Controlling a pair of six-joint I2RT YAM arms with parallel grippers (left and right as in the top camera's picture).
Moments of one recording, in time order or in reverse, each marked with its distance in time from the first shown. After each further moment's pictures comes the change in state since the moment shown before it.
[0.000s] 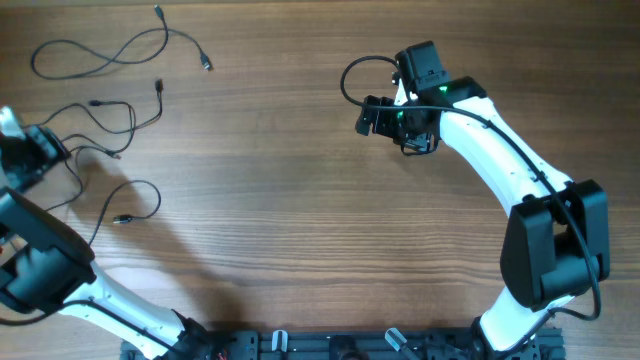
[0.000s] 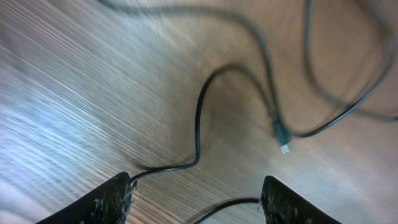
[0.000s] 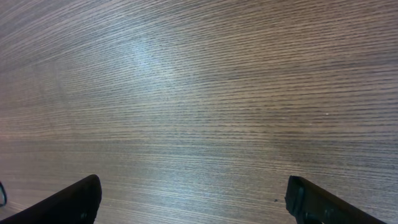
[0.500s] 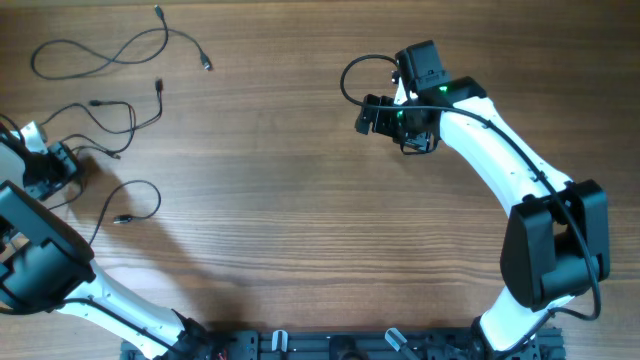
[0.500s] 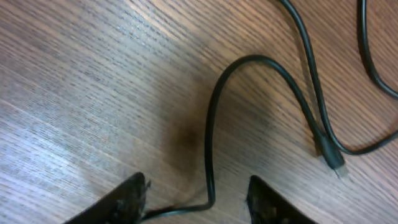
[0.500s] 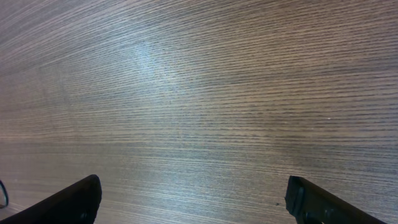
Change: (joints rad) left arm 0.000 0.007 -0.197 0.255 0.000 0.054; right arm 0.000 0.000 0.000 0.012 0.000 0.000
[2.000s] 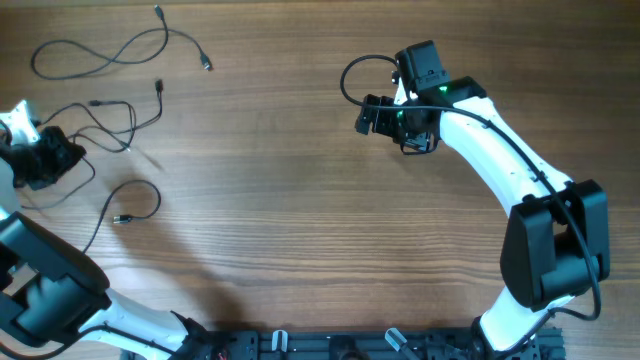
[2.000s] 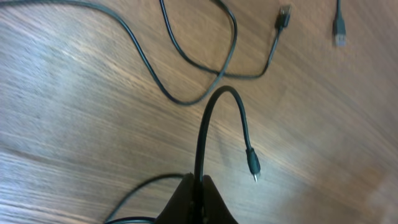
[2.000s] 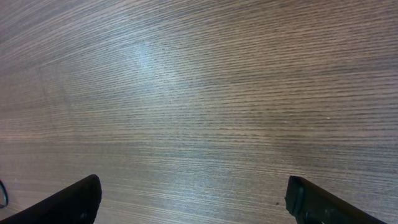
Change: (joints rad) left arm 0.010 -0.203 -0.022 -0.154 0.364 0.023; right arm 0.000 0.000 0.000 -0.001 0.000 0.000
